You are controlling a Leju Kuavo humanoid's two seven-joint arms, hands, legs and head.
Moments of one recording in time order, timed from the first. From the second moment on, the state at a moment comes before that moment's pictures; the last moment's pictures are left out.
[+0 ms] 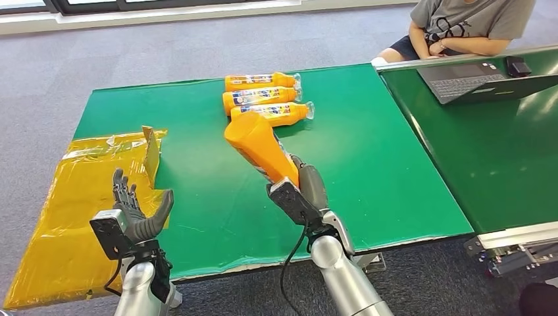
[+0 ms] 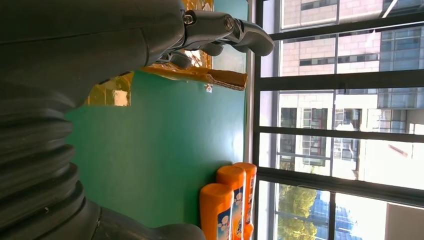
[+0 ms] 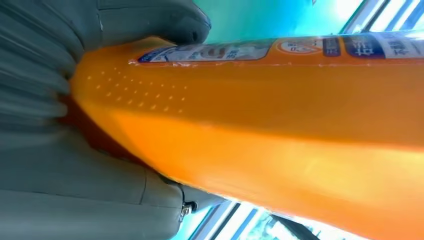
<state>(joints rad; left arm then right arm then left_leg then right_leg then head) -0.22 -0.25 0.08 -1.01 -0.03 0.25 -0.70 -0.27 0.27 0.26 -1.09 0.76 -0.41 -0.41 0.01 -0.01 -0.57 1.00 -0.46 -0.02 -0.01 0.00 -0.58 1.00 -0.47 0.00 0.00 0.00</state>
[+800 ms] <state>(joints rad) -0.23 -0.26 0.07 -0.96 -0.03 0.18 -0.70 -0.24 0.27 0.26 -1.12 0.74 -0.41 -0.40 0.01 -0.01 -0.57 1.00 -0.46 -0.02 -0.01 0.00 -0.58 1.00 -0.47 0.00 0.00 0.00</state>
